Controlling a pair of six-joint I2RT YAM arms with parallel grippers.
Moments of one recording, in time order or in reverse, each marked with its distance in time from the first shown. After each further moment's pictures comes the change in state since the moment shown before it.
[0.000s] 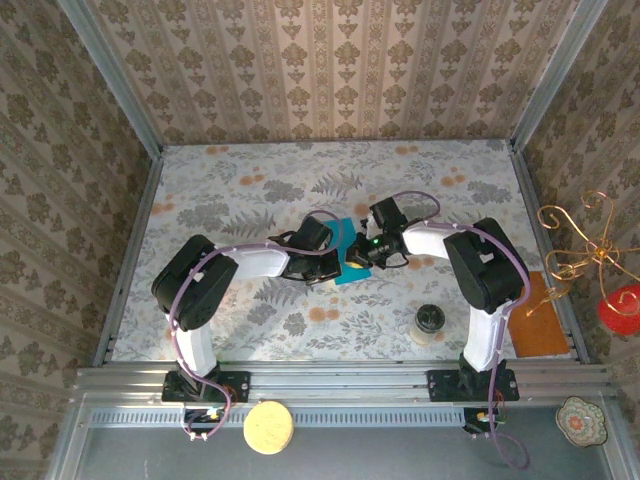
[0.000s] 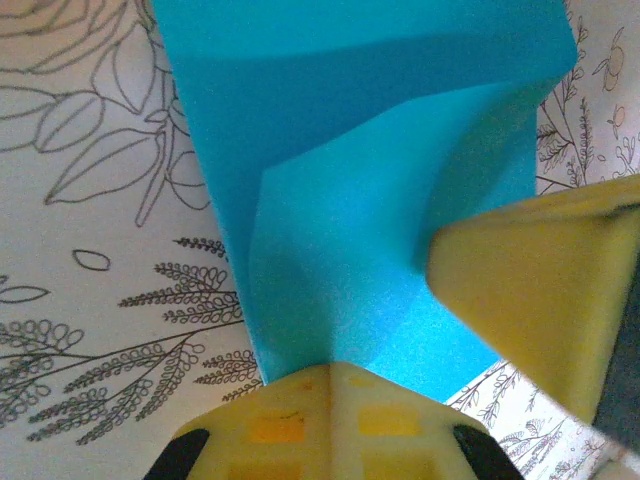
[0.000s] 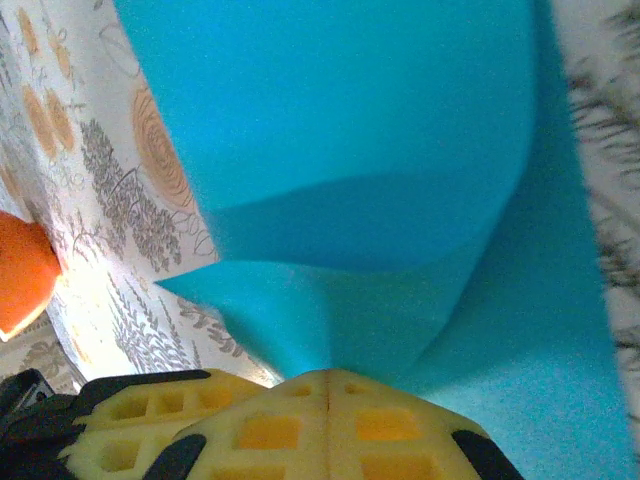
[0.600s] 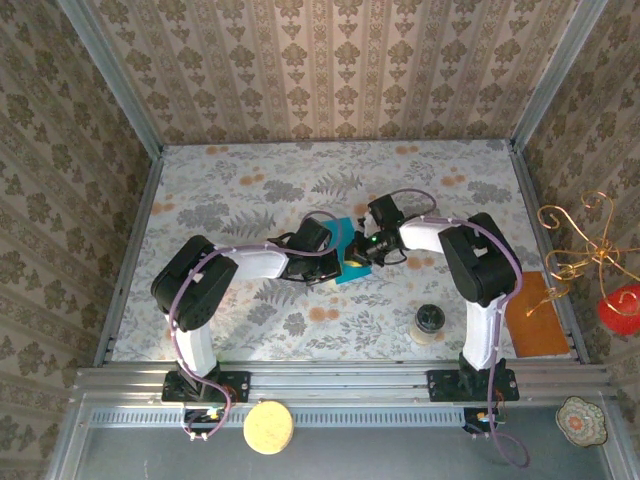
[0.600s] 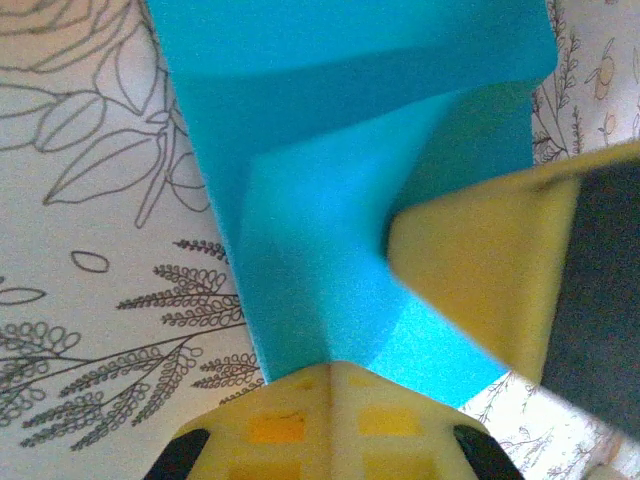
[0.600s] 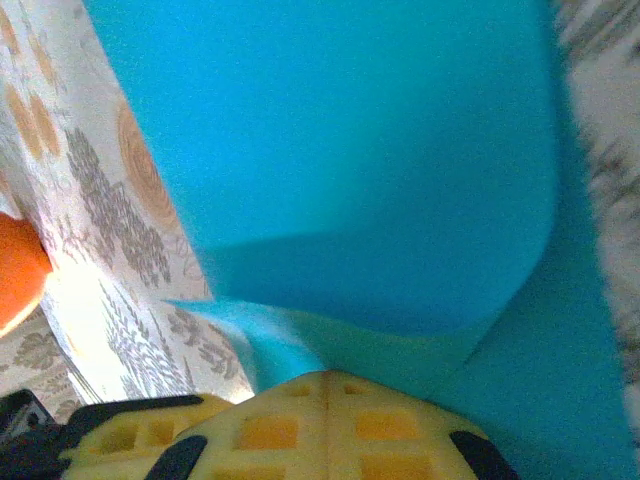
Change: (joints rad) left arm 0.000 -0.006 -0.029 0.040 0.003 -0.023; right arm -0.034 0.071 0.075 -0.044 -0.016 -0.050
